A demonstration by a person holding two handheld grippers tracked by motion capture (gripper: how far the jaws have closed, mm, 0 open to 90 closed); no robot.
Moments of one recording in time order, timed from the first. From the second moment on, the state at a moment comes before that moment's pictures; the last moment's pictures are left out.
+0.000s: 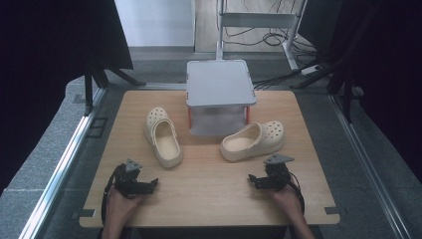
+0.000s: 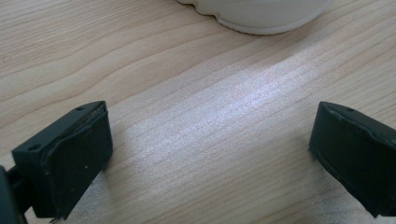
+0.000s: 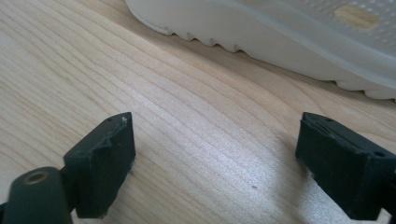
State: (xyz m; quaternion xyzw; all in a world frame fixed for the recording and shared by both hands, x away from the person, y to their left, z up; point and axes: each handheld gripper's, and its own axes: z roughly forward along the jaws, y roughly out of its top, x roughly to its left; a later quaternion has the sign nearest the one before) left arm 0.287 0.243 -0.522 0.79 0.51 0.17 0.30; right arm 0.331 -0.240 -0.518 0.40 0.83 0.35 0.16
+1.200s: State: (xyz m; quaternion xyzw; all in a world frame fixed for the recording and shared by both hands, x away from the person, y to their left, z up) left arm 0.292 0.245 -0.522 0.79 0.50 0.17 0.31; right arm 0.327 -0.231 -0.497 0.37 0.85 0.35 0.14
